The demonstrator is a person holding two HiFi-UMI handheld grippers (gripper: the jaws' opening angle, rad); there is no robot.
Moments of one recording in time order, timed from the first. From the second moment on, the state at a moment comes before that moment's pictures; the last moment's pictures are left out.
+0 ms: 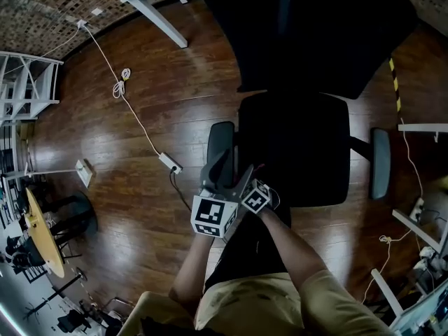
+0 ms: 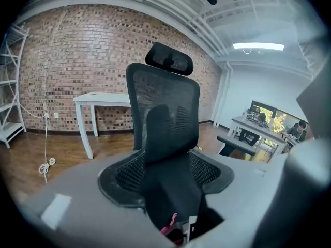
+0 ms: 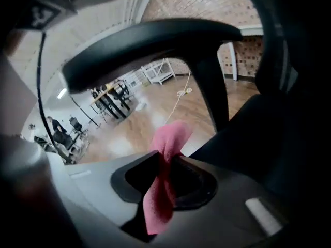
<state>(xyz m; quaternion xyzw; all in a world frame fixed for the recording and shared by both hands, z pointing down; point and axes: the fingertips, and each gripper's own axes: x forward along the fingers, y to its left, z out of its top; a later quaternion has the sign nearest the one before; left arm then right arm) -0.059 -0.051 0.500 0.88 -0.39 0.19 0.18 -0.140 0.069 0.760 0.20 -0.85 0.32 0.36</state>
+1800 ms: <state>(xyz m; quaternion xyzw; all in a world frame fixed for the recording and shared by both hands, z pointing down) -0.036 -0.015 0.490 0.89 -0.38 0.20 0.16 0.277 0.176 0.797 0.38 -0.68 0.36 0.52</state>
